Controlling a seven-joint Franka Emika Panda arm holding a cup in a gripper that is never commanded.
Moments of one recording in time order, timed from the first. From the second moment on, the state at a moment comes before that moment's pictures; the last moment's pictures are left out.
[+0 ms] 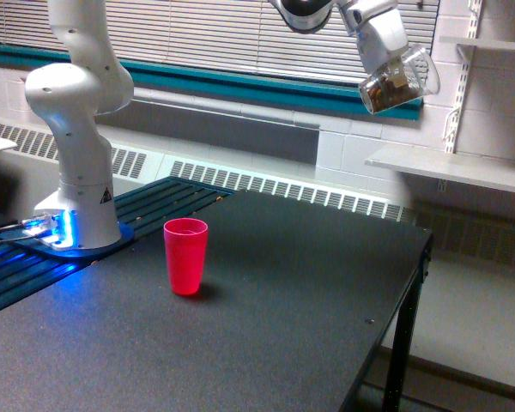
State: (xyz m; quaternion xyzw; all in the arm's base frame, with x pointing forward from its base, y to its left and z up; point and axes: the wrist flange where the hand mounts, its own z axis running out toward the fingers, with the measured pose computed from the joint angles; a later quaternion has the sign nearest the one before) arm 0.560 0.145 0.501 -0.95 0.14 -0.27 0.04
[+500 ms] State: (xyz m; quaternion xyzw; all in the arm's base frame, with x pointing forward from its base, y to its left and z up) arm 0.554 0.148 0.492 -0.95 0.14 -0.26 0.04
